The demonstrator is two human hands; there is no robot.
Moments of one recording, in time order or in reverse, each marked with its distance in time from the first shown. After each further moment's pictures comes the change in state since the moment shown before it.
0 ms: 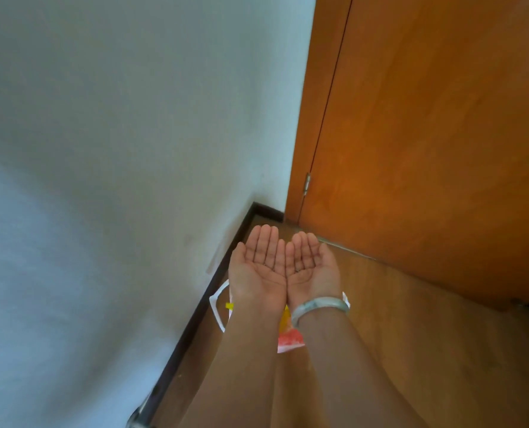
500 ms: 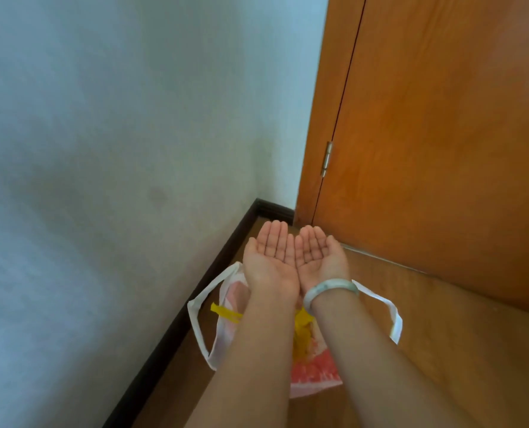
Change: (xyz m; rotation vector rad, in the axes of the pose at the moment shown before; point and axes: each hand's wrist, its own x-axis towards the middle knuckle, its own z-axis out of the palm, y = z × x) left_hand 0.201 -0.073 -0.138 -0.067 -0.130 0.069; right_hand 0.211 0.073 -0.130 -0.017 -0.157 -0.062
